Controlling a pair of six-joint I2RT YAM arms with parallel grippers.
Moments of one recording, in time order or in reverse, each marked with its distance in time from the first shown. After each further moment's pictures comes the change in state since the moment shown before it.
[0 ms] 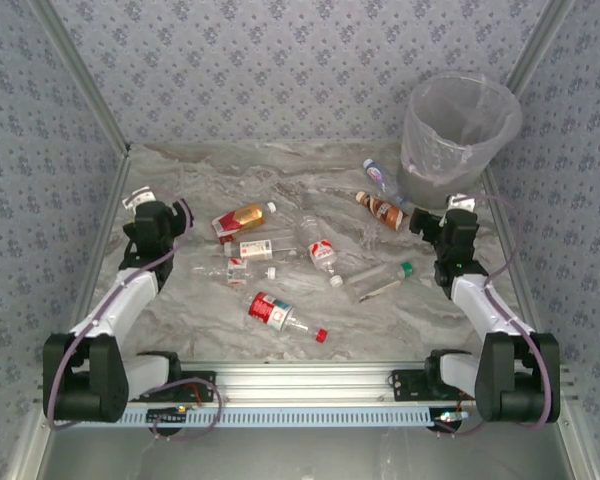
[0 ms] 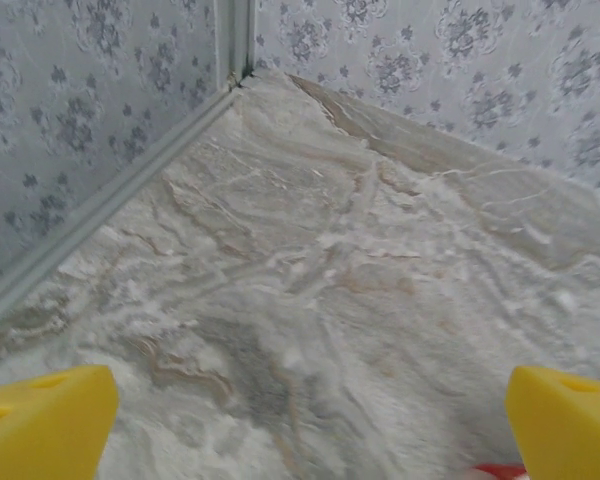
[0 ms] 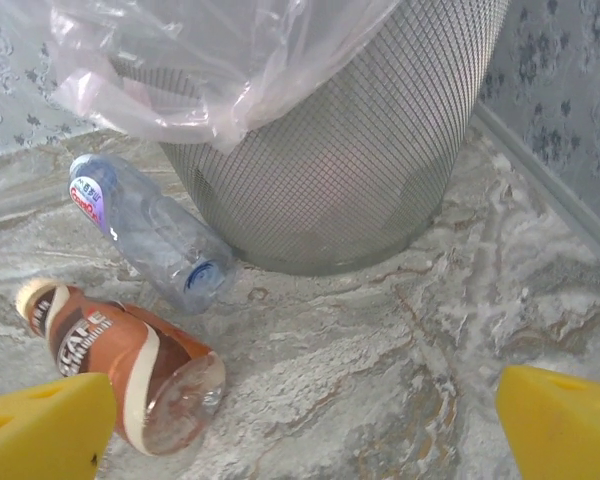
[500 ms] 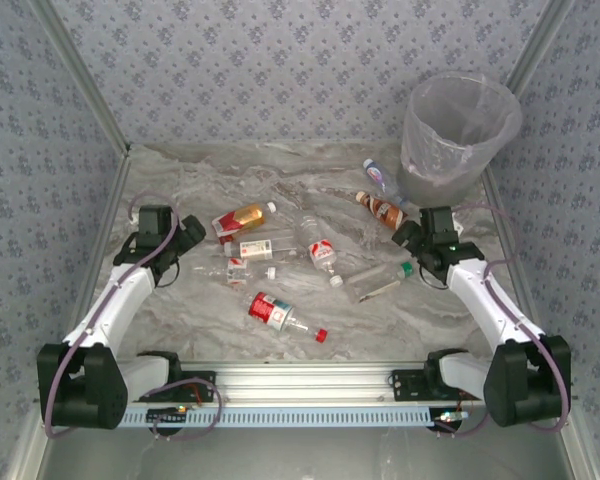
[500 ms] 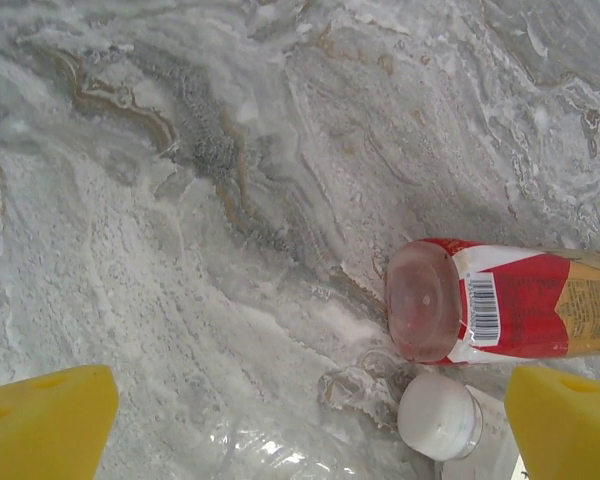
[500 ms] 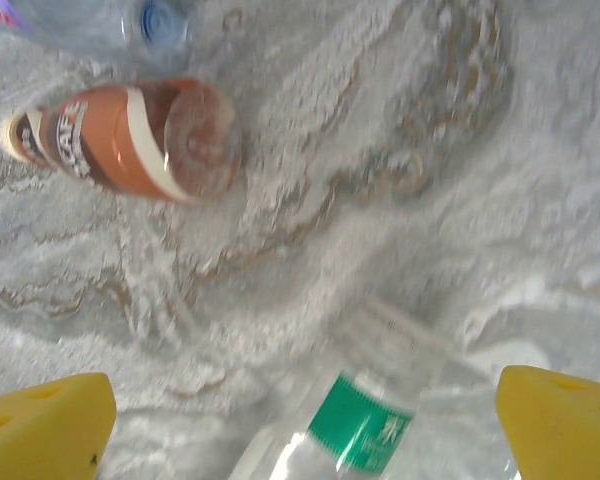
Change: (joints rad) left arm -0.005 -0.019 0.067 -0.425 0.234 -0.264; right arm 0.196 -0.001 0.206 -0.717 -0.016 0.613
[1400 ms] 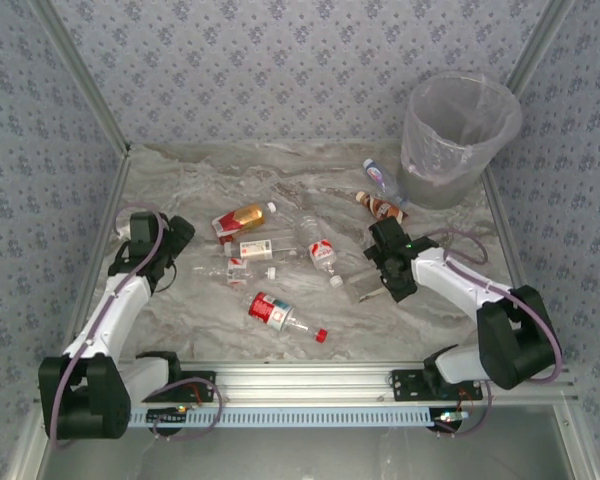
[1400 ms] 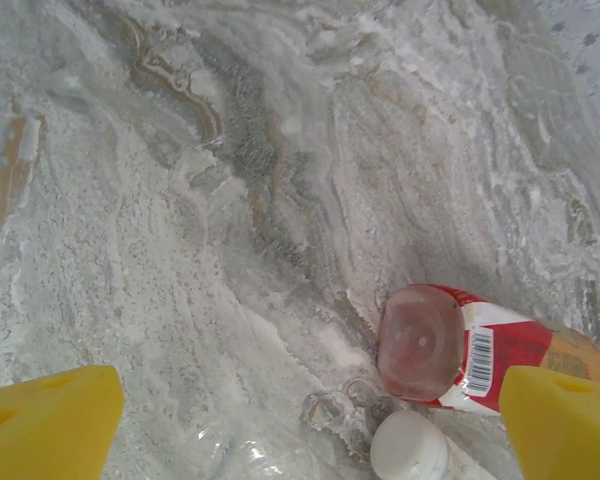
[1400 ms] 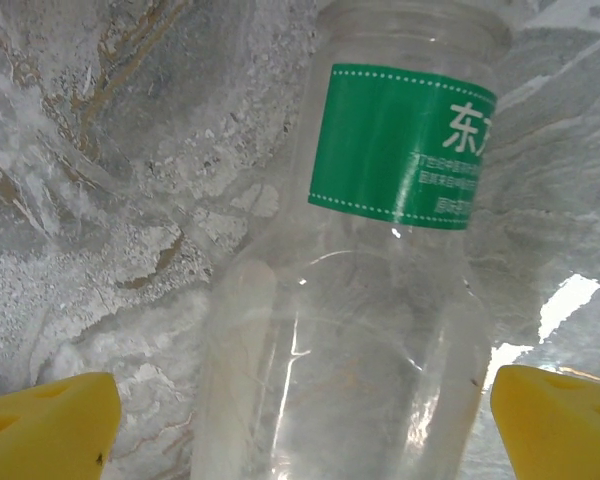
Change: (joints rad) left arm 0.067 -0.050 -0.069 0.058 0.025 -0.192; right arm 0.270 0.220 0.012 -0.061 0.019 0.585
